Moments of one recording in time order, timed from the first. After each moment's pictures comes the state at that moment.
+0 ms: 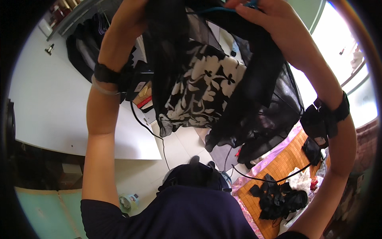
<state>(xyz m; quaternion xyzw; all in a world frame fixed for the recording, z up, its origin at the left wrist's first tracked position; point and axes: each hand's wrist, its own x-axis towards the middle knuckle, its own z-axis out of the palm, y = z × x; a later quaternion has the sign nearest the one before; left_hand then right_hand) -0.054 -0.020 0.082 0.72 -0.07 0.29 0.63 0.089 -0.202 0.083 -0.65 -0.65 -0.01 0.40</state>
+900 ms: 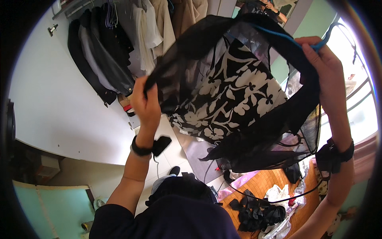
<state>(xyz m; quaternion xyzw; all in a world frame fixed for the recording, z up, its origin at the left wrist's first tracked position) -0.121 -0.043 -0.093 0.64 0.21 0.67 0.31 0.094 -0.207 0.112 -0.73 -0.54 0.00 0.42</state>
